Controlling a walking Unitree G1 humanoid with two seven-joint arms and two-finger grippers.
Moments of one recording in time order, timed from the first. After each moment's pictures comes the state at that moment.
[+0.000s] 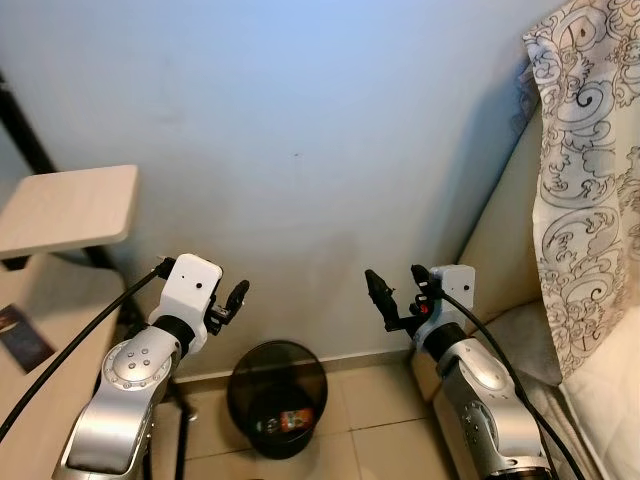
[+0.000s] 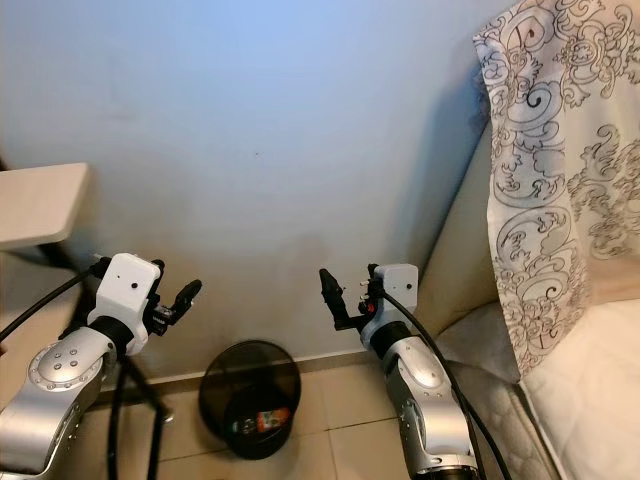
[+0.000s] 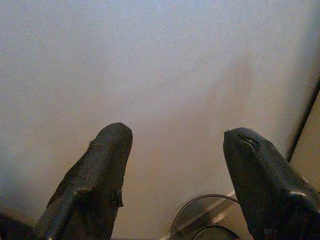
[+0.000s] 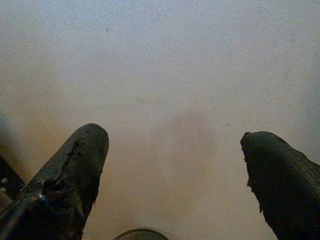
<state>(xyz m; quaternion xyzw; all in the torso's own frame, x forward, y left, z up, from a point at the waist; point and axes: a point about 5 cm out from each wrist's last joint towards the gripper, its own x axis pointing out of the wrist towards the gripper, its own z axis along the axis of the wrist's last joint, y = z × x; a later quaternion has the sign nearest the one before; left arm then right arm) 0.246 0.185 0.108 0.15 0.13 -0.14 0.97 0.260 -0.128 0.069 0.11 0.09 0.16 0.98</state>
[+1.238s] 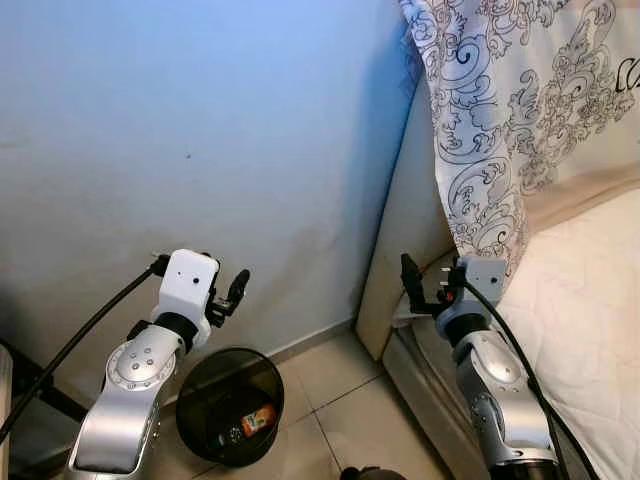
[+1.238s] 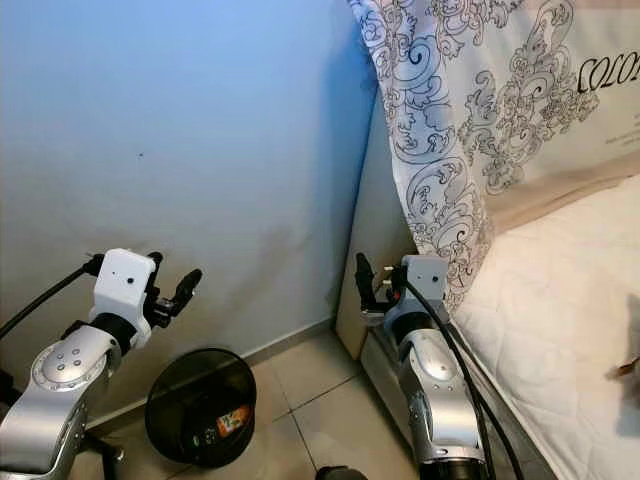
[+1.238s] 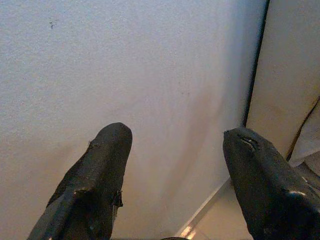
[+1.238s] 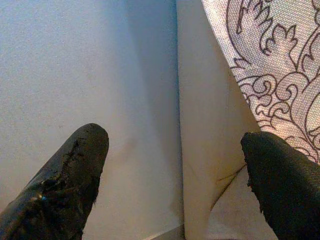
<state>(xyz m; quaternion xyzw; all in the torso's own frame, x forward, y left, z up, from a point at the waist) 0.248 0.181 0.113 0.12 0.10 -0.12 0.98 0.269 -0.152 0.078 0.07 0.06 0.04 0.99</state>
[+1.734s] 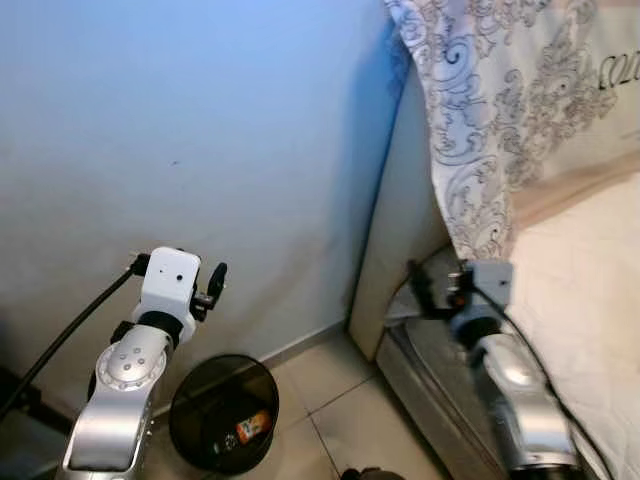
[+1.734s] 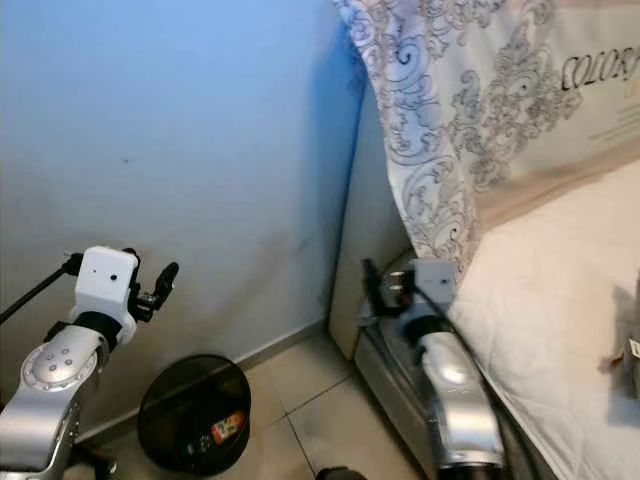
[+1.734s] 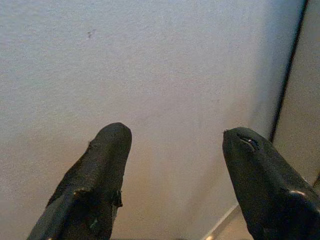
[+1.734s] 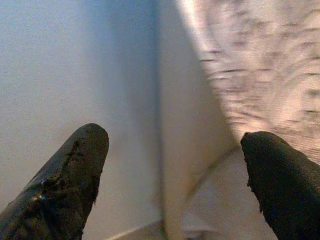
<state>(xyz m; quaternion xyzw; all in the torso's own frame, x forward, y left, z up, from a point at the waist) 0.249 0.196 0.113 0.14 0.09 -0.05 0.98 0.264 -0.176 0.077 0.04 0.07 0.05 1.00</state>
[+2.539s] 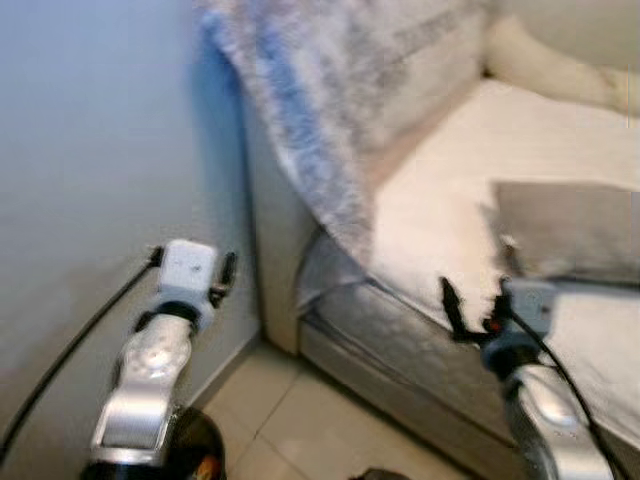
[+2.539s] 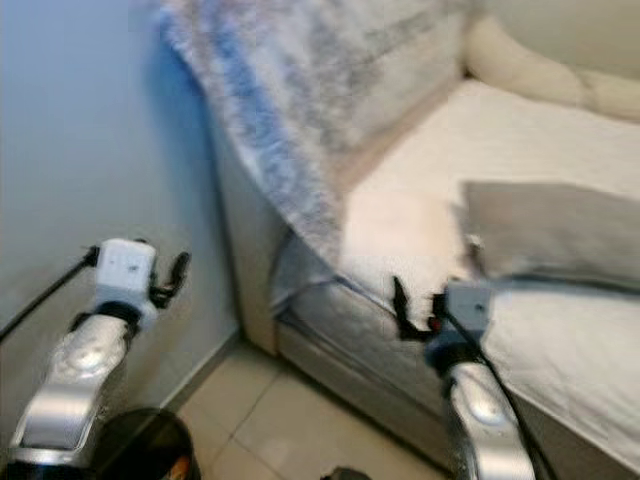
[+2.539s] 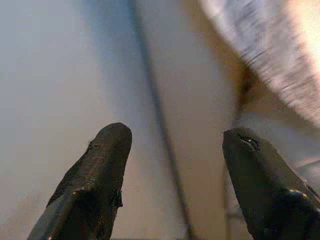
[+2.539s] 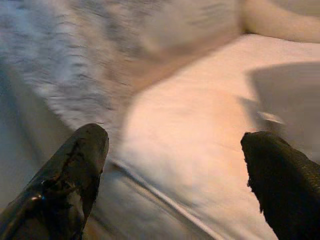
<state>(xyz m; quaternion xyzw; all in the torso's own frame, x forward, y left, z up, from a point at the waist) 0.266 0.180 0.109 0.14 0.07 -0.04 0.99 0.226 -0.192 0.086 0.02 0.07 0.01 1.00</state>
